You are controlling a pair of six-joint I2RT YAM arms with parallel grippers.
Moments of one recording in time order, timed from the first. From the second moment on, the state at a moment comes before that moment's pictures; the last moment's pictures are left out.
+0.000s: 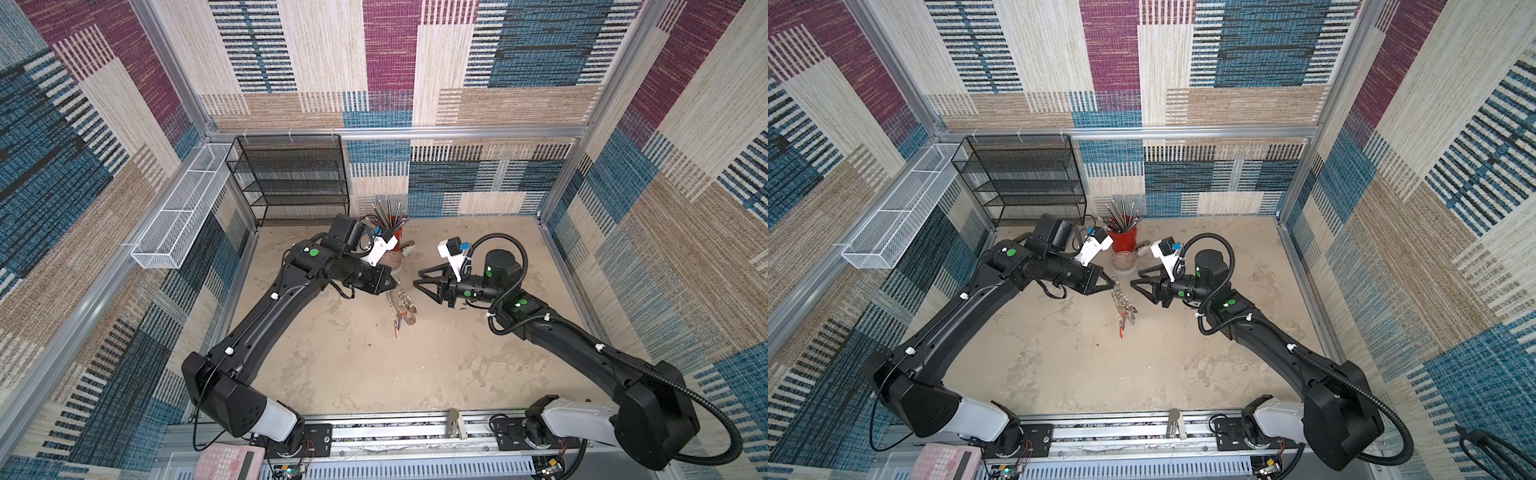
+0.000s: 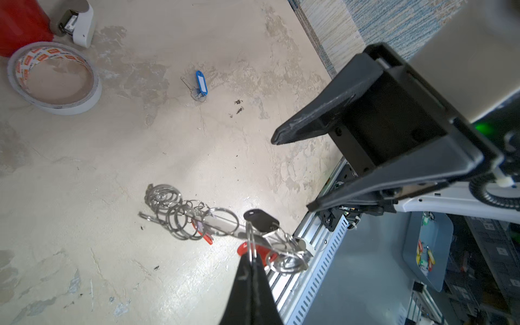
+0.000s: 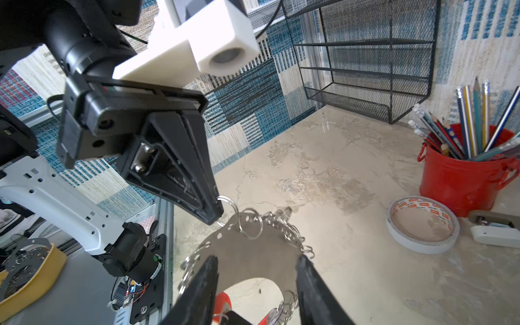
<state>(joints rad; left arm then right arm) -0.54 1.51 1.61 -1.05 0.53 -0.07 0.50 1.26 0.85 0.22 -0.76 0.24</state>
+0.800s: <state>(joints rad) -0.54 1.54 1.61 -1.07 0.69 0.07 0.50 1.33 0.85 0.30 -0.96 0.28</state>
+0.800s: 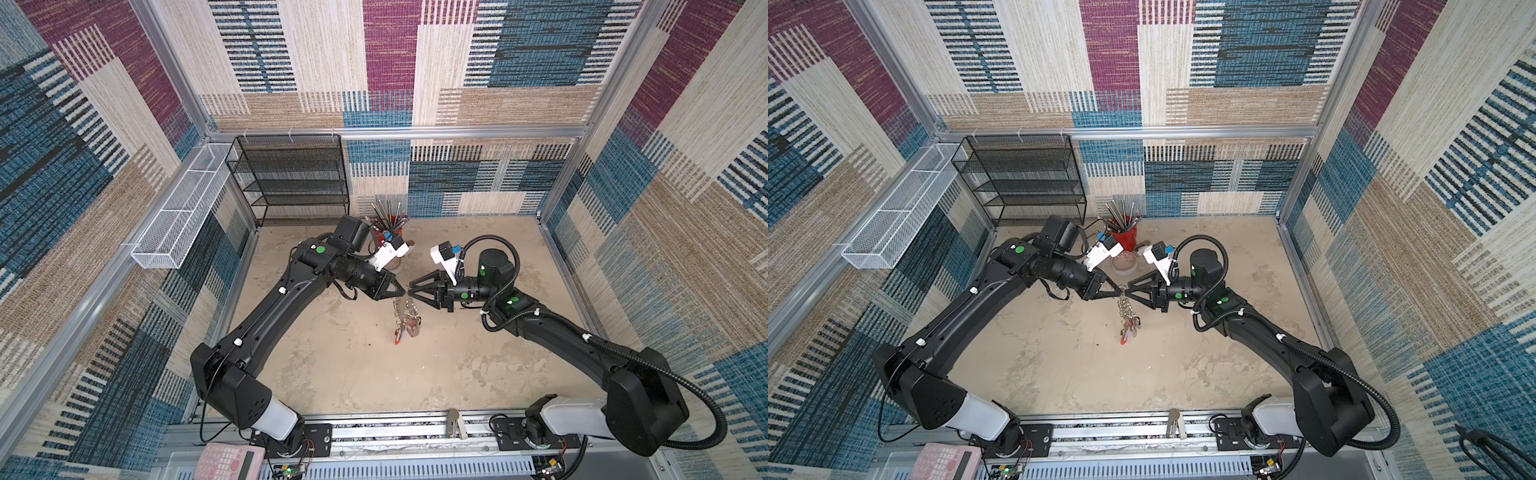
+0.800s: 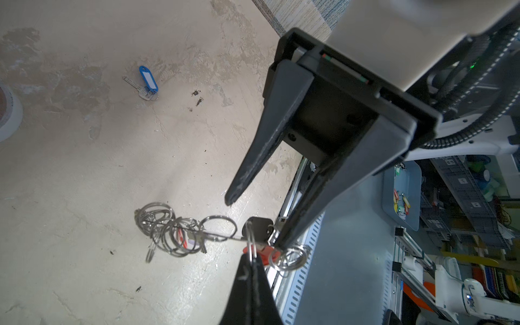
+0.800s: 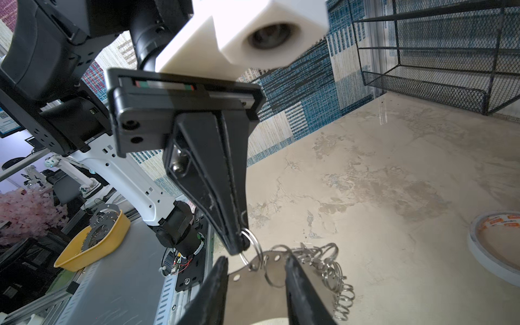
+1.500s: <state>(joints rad) -0.54 1.54 1.58 -1.07 0.75 0.09 0.52 1.35 0.85 0.31 -0.99 0.29</state>
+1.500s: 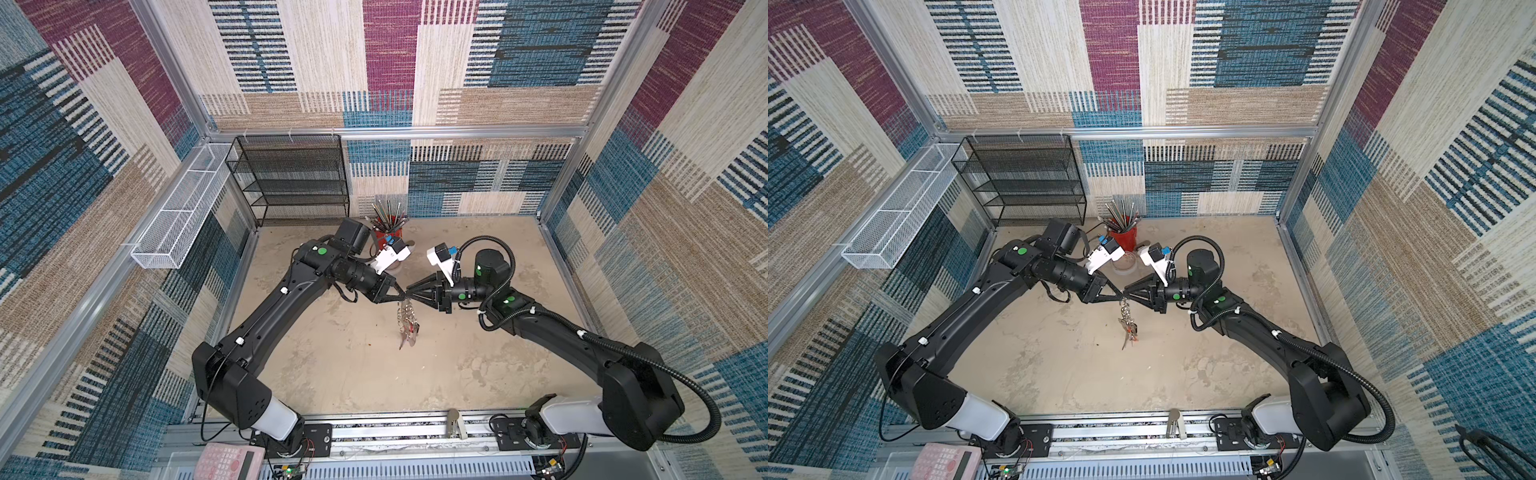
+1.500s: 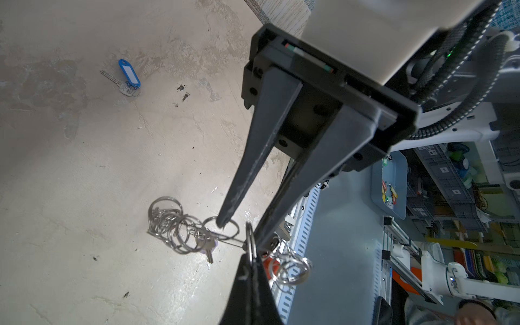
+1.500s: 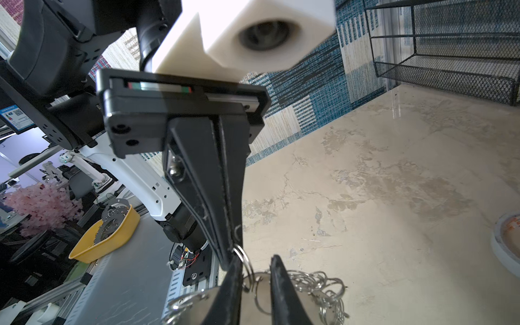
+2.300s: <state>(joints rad) -0.54 1.43 1.42 -0.92 0.74 0.06 0.53 1.34 0.83 0.36 -1.03 0.33</state>
